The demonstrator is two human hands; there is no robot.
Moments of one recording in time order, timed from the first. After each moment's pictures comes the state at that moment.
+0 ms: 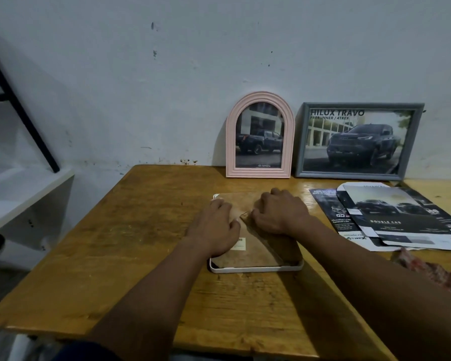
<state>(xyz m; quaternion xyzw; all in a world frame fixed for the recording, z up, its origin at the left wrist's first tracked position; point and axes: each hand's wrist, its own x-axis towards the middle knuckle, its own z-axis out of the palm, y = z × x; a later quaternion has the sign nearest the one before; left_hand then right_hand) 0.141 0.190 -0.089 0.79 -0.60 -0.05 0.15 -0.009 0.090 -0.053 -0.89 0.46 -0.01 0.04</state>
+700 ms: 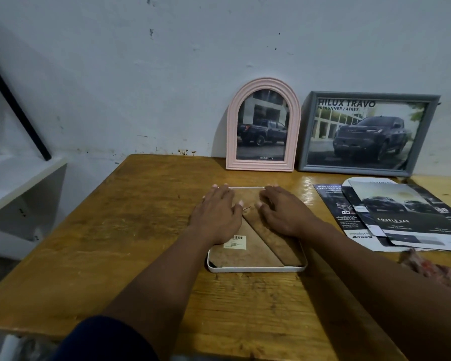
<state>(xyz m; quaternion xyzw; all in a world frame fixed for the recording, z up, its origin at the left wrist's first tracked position) 0.144 0.166 -0.098 0.78 -0.59 -0.08 0.16 -0.024 0.070 -0.084 -0.90 0.39 -0.11 0.15</state>
